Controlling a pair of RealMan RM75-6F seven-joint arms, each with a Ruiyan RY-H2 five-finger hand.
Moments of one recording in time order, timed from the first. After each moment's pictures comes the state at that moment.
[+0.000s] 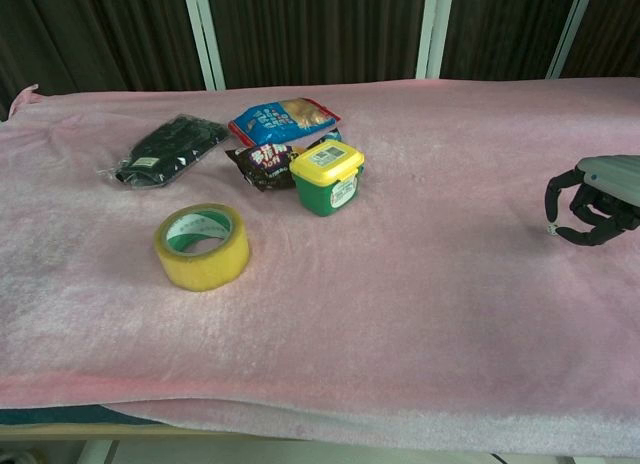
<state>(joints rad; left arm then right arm) -0.18 -1.10 -0.03 -1.59 1.48 1.36 -0.07 0.54 -1.66 0.07 -0.83 -1.43 0.96 0.21</state>
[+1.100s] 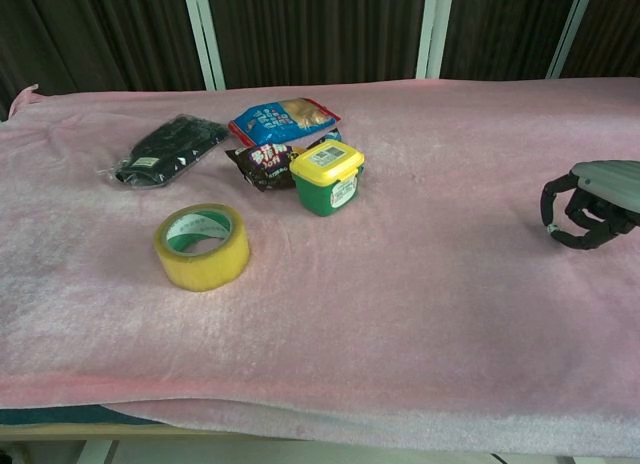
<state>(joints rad) -0.18 -1.10 -0.03 -1.59 1.48 1.36 -0.08 0.55 -1.68 0.07 -0.80 -1.43 0.95 0.22</state>
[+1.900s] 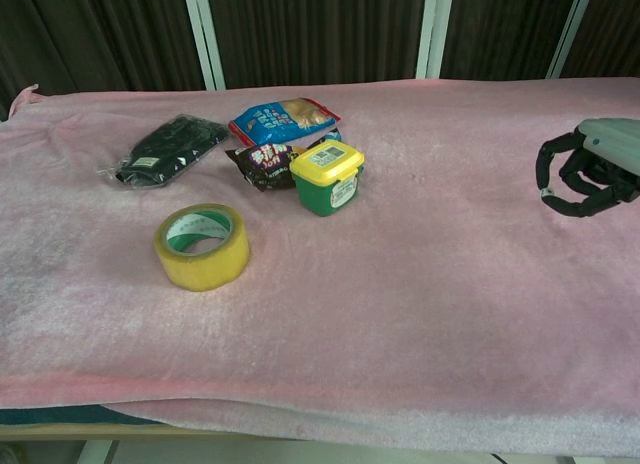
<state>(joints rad) -0.18 -1.10 -0.03 -1.60 1.48 1.36 -0.08 0.52 -1.60 0.09 -0.99 -1.48 1.15 0.19</state>
